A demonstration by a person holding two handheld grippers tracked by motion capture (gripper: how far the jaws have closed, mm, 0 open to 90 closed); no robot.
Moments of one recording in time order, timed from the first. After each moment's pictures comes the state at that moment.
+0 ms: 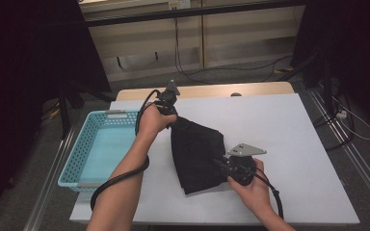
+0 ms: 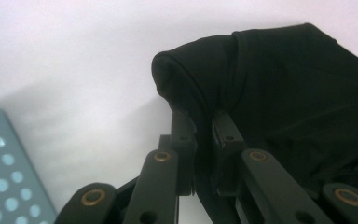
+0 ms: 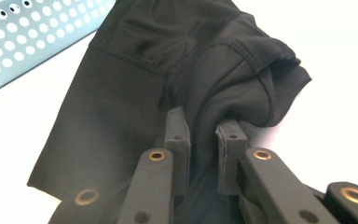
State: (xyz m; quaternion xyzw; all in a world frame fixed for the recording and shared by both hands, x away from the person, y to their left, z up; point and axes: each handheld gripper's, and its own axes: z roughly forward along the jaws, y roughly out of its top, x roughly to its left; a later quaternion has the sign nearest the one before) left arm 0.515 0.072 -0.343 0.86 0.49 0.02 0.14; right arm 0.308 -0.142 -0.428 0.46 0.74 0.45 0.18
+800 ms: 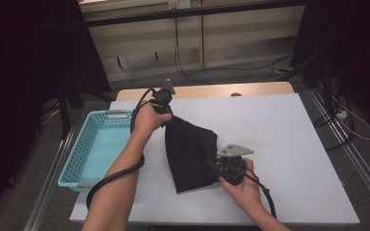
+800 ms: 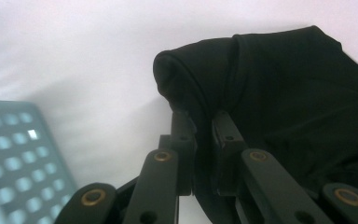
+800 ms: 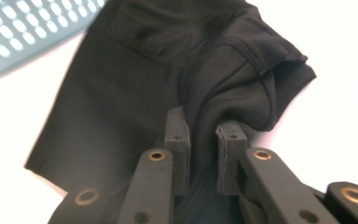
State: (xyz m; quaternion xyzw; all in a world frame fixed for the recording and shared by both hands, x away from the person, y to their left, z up) left arm 0.520 0.084 -0.338 0.86 0.49 0.03 0.12; right arm 0.317 -0.122 -0.434 0.44 0.76 0.44 0.18
